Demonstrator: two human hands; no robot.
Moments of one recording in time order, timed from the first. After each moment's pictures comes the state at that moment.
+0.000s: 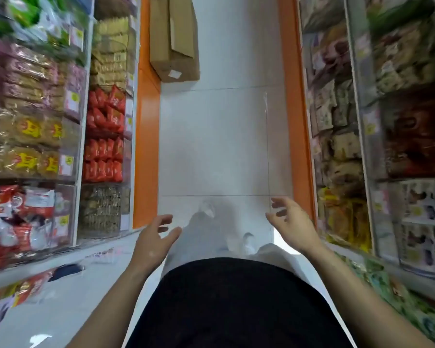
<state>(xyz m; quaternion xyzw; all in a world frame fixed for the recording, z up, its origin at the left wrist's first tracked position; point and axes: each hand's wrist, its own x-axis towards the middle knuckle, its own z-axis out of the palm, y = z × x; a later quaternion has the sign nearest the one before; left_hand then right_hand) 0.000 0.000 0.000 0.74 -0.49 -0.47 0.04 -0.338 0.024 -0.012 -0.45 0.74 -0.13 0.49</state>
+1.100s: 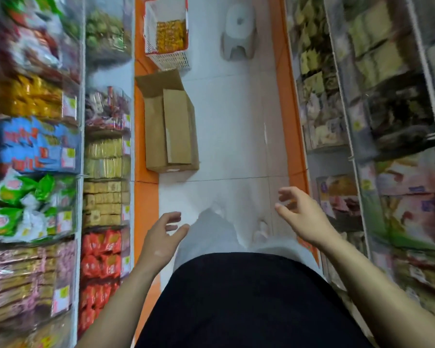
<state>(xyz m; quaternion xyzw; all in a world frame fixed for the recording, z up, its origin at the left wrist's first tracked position) -0.174 -0.665 0.022 0.72 -0.49 -0.48 0.05 -0.515 -0.638 0.010 -0.47 0.74 -0.15 0.46</state>
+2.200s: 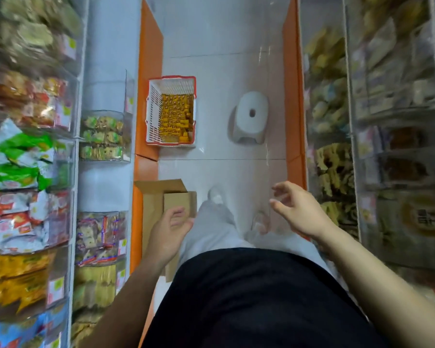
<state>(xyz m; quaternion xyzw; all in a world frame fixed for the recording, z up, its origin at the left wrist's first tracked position) -0.315 -1.353 -0.003 0.74 -0.45 -0.50 0.06 -0.645 -1.359 0.015 -0.54 0.70 -0.08 0.46</state>
